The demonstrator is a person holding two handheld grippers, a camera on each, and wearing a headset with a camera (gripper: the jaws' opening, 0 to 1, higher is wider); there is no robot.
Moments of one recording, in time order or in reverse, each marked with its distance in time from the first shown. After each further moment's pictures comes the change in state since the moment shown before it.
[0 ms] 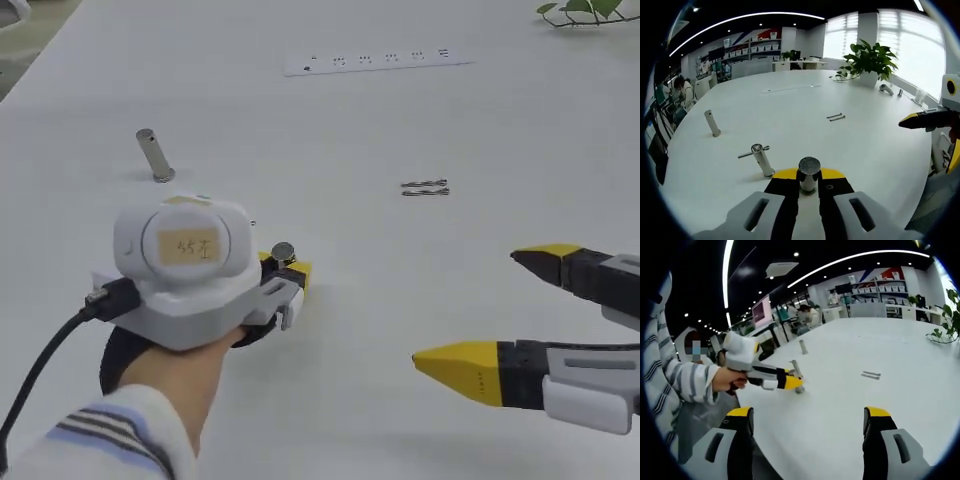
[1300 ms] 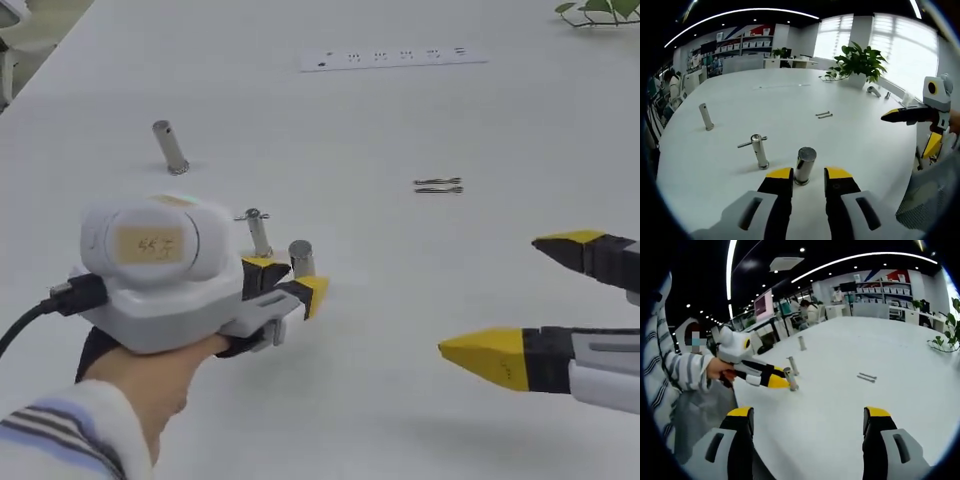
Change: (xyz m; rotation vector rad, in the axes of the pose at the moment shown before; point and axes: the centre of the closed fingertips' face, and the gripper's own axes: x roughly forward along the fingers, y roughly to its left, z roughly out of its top) left arm -0.021 -0.007 -0.003 -0.056 -0.005 -0.145; right arm -0.005 -0.016 0.004 -0.074 0.051 -0.007
